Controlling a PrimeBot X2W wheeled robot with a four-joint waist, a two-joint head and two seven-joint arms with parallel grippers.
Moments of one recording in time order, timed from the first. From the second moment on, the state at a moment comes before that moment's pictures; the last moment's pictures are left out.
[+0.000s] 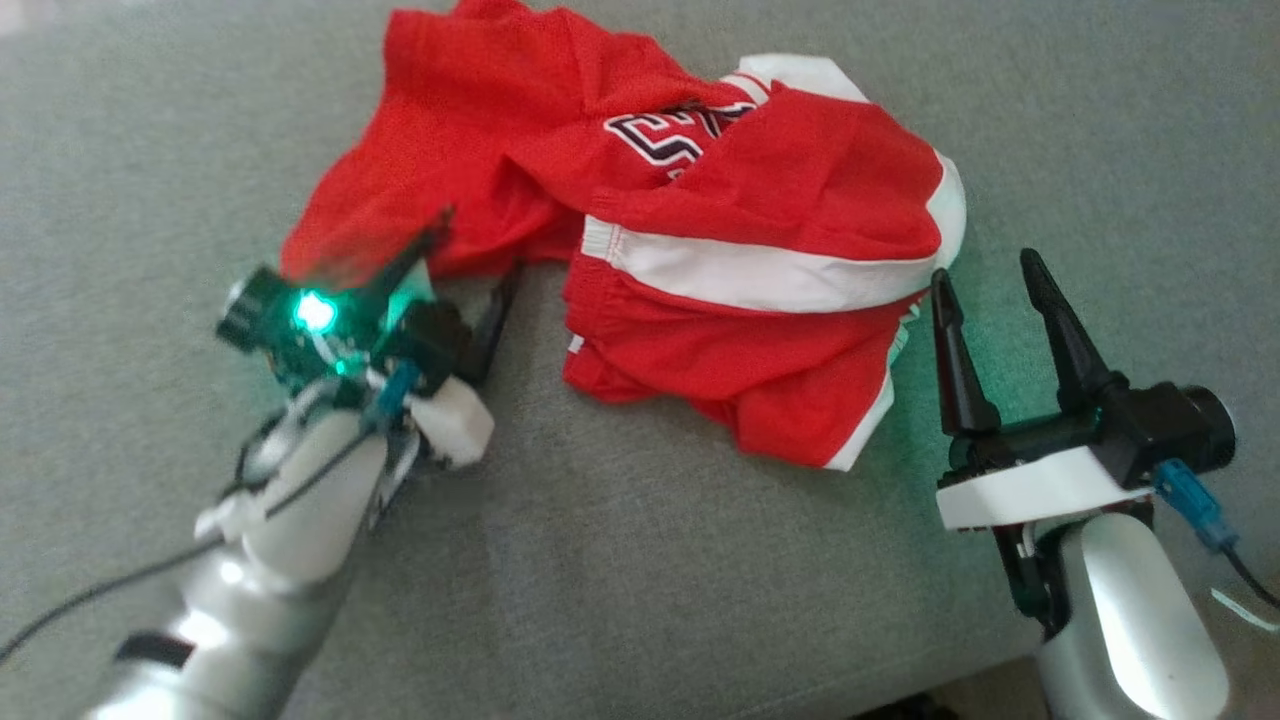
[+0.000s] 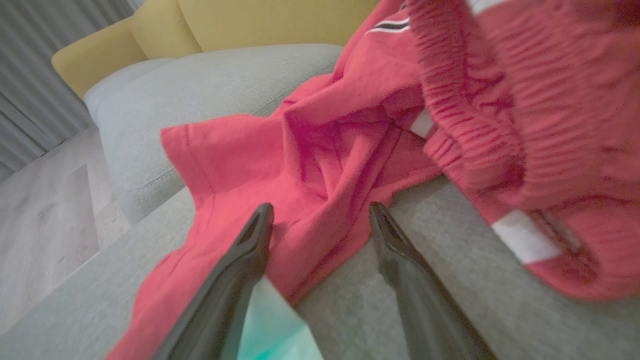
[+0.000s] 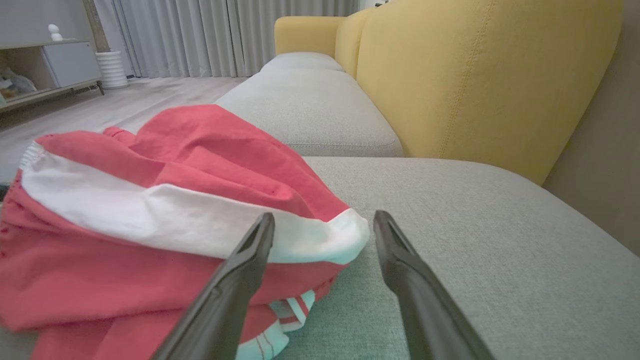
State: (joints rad) left arm -0.65 0.22 -0.59 0.65 0.00 -0.01 -0.18; right arm -0.20 -0.05 0.08 0.20 0.03 0.13 -0.26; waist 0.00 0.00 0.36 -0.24
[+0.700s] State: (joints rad) left arm -0.90 0.14 -0.47 0.71 -0.14 -0.04 -0.25; right arm -0.22 -0.05 0.10 0.20 0.04 0.13 -0.26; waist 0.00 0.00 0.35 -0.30
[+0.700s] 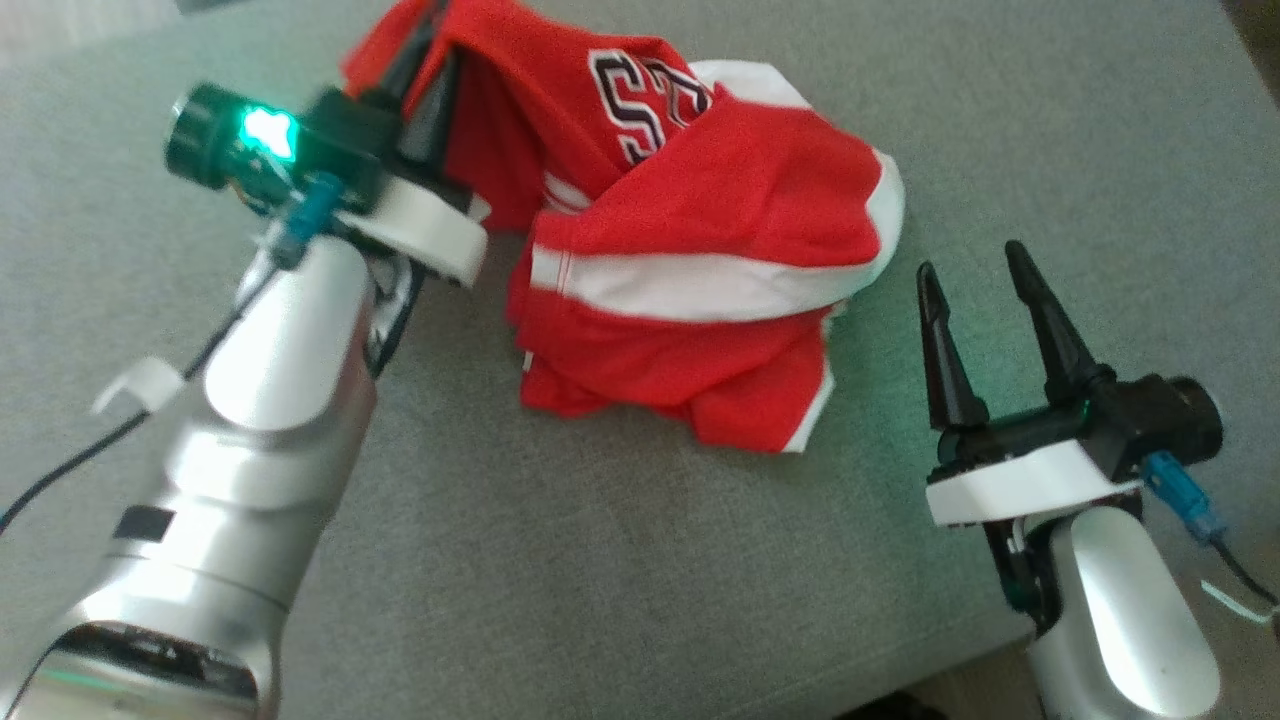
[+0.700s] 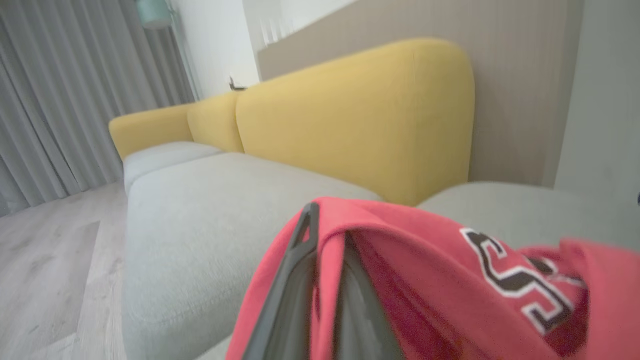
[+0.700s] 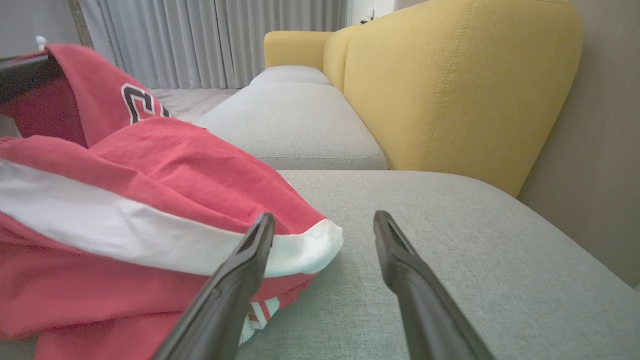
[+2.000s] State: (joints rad) left arm -0.54 0.39 -0.07 0.40 -0.42 0.08 -0.20; right arm -0.08 -0.05 0.10 0.24 -0.04 0.13 -0.26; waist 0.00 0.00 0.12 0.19
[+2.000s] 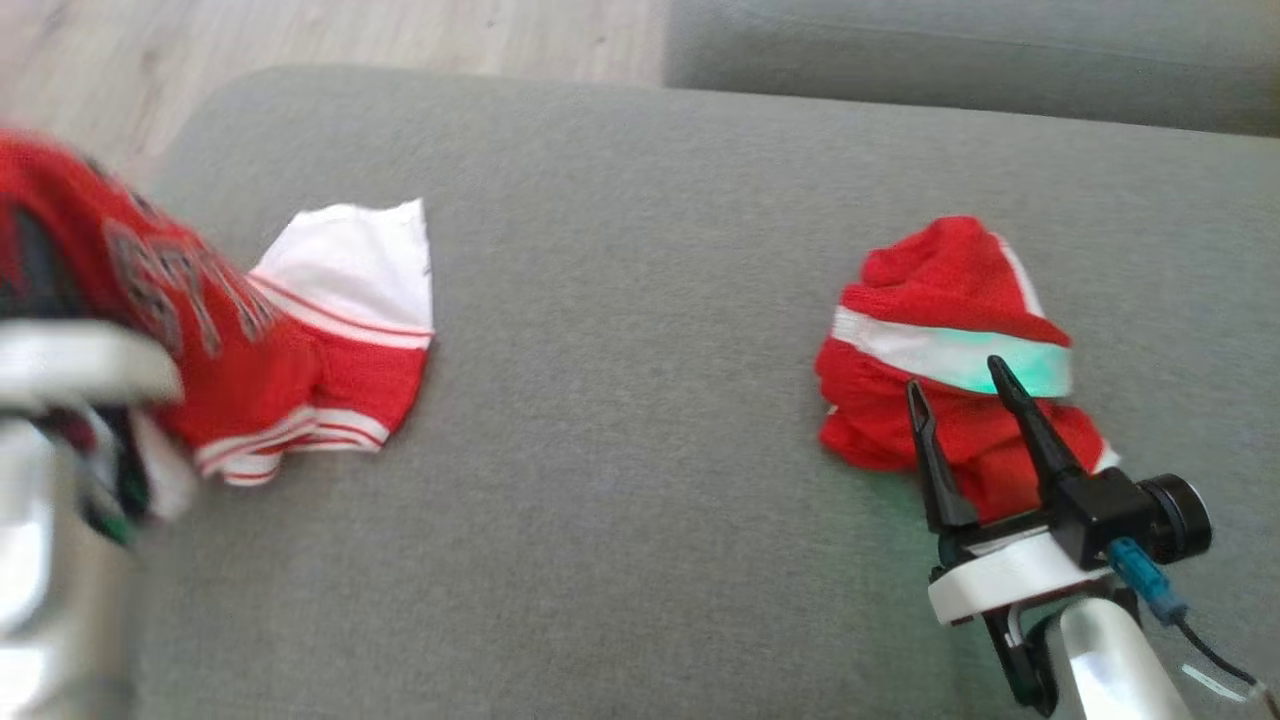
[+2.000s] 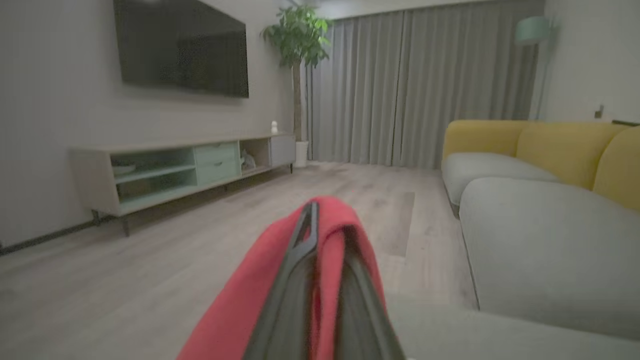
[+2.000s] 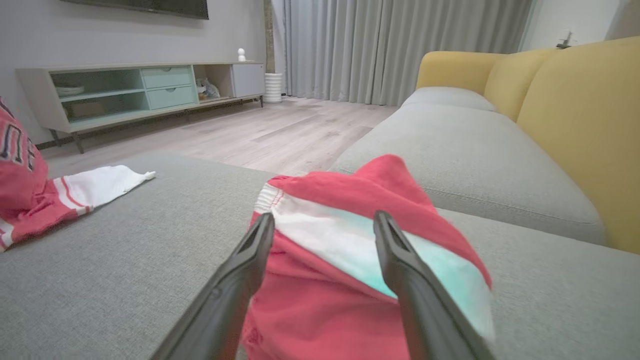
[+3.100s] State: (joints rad) left arm 0.15 0.07 -0.03 0.04 -0.23 0.05 -0.25; right arm -0.06 -0.05 0.11 0.19 0.02 0.13 -0.26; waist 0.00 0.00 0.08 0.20
